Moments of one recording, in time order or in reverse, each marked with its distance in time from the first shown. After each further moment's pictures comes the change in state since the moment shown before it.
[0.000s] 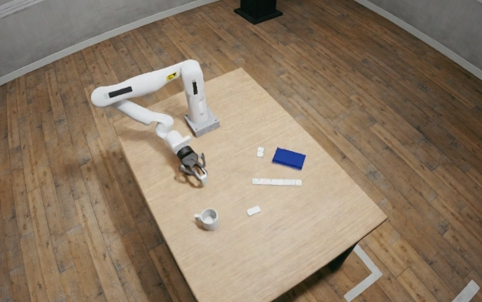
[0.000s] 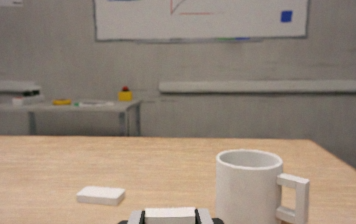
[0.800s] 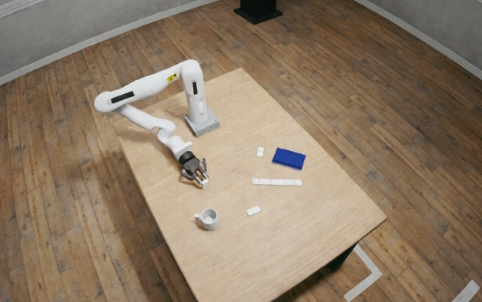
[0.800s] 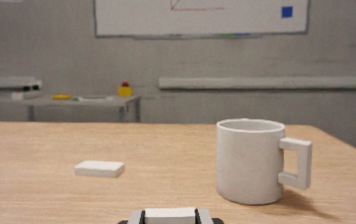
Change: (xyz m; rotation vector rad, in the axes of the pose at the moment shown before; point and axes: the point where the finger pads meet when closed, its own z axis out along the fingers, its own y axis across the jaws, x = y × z) arm -0.036 0.000 0.008 0.000 0.003 -0.002
